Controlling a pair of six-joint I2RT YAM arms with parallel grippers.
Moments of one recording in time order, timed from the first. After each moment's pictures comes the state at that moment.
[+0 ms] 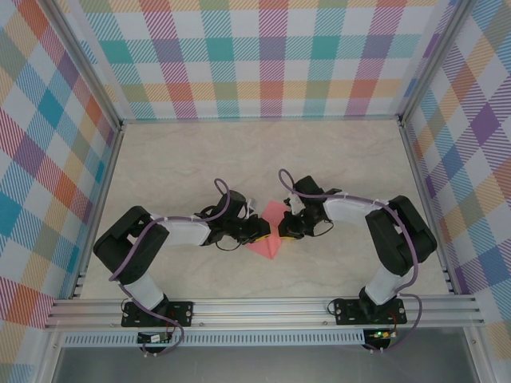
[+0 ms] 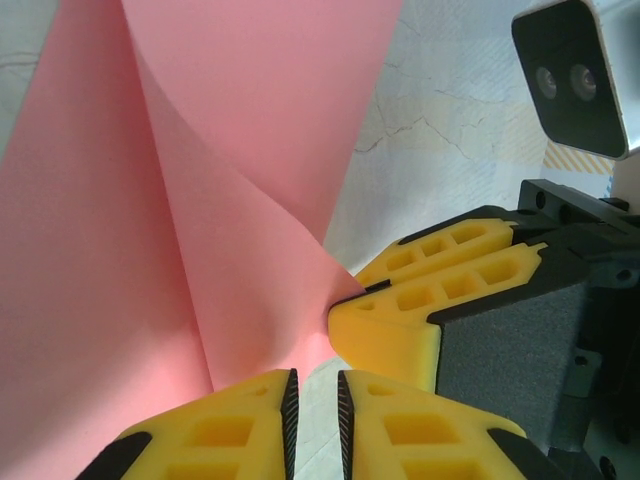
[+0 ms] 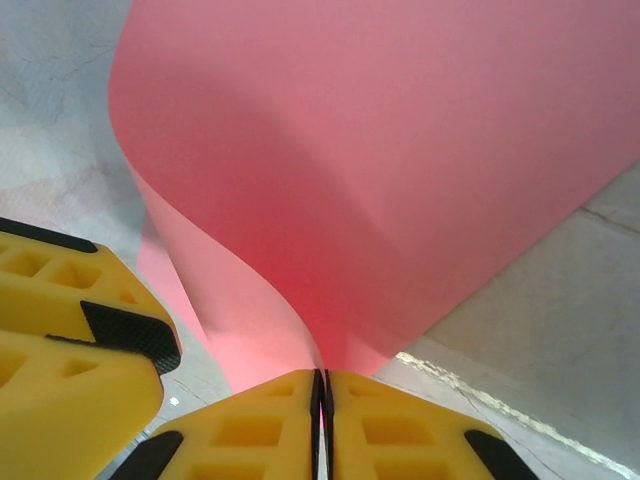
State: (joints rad) left arm -0.72 1.67 0.70 0.21 0.53 -1.05; right arm 0.55 1.69 0.89 -0.48 -0.57 0.53
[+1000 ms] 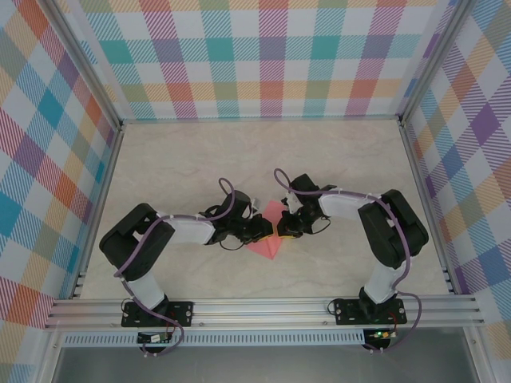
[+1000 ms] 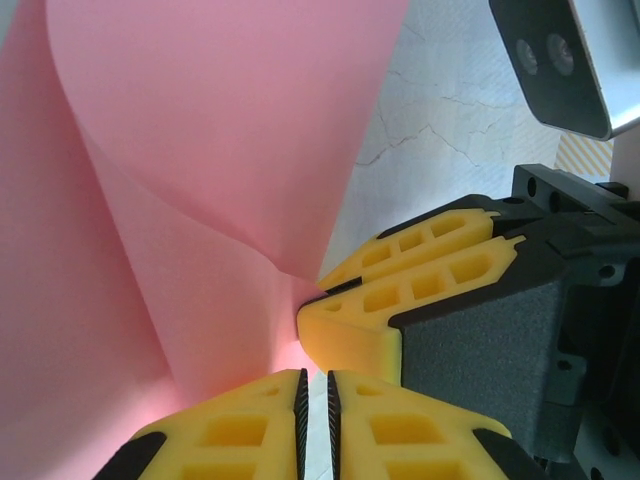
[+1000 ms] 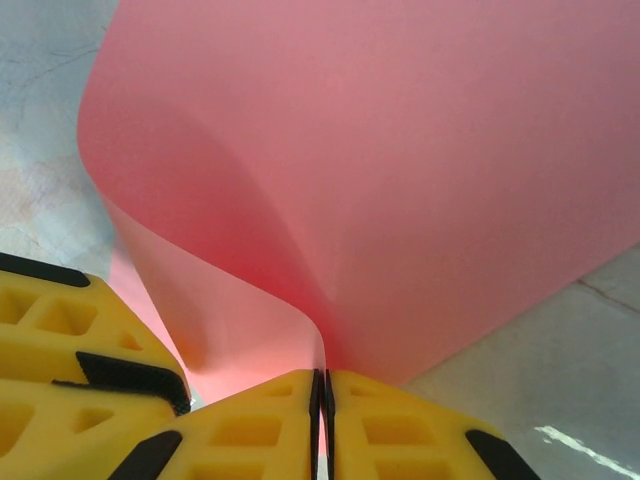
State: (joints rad) left arm -0.74 1.72 0.74 0.21 0.50 -1.05; right arm 0.55 1.76 0.94 -0.52 -0.55 0.48
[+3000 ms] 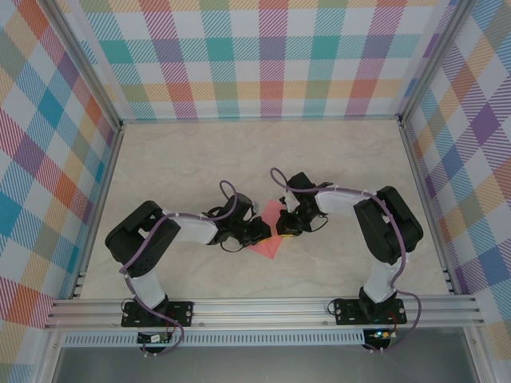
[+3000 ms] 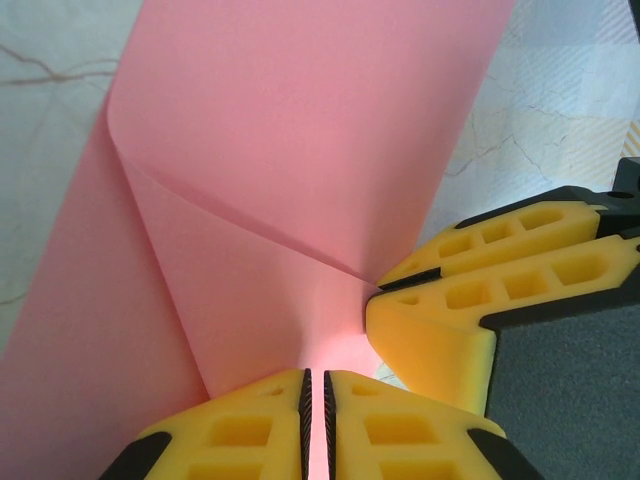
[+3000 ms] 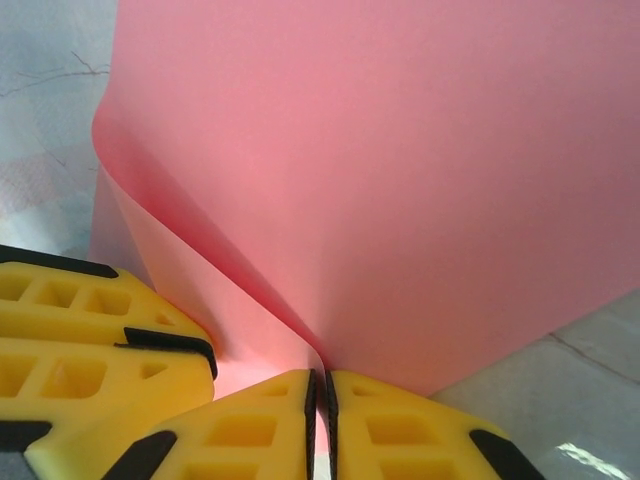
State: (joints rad) left arm -0.75 1.76 0.74 0.18 0.46 -1.05; right arm 0.56 1.81 1.00 -0.55 -0.51 0.44
